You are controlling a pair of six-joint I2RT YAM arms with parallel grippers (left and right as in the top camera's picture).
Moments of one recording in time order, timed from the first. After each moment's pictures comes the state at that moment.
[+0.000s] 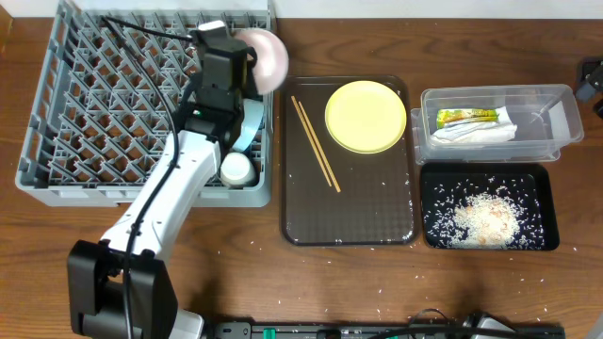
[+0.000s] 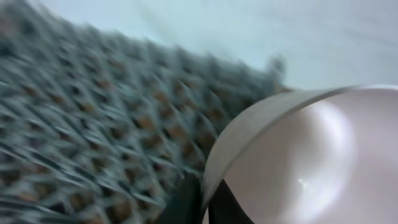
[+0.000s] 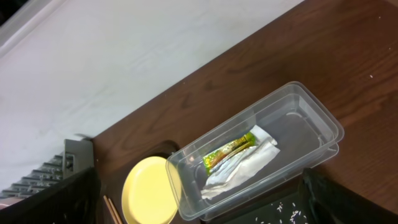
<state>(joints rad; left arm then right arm) -0.25 1.64 1.28 -0.23 -0.40 -0.36 -0.49 1.33 1.69 -0.99 -0.36 0.33</state>
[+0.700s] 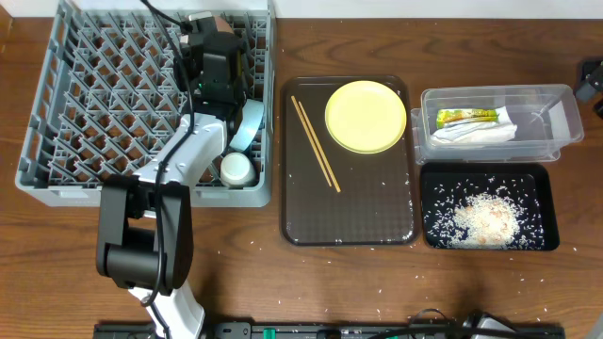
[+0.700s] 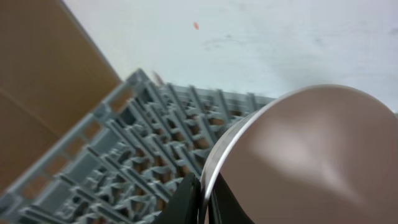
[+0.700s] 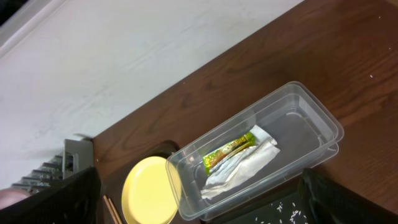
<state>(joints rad) -0.18 1.89 1.27 0.22 -0.78 0.03 -0.49 1.33 1.69 -0.99 -0.36 0.33</state>
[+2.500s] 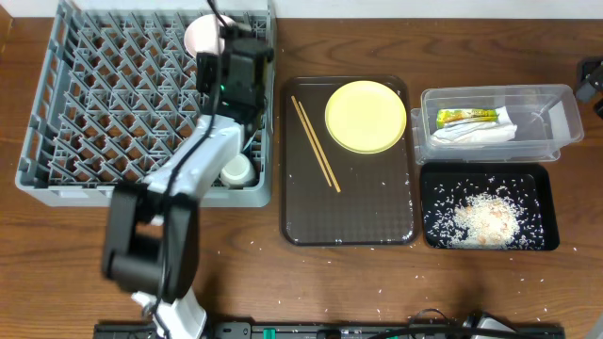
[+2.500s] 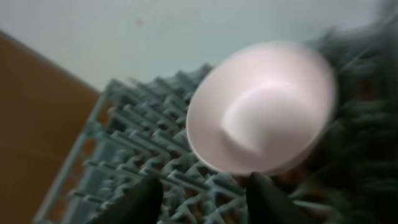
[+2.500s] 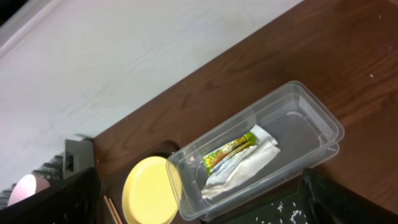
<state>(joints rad) -0.28 1.86 1.31 -0.01 -0.73 0.20 -0.49 1.33 1.69 -0.99 -0.36 0.34</state>
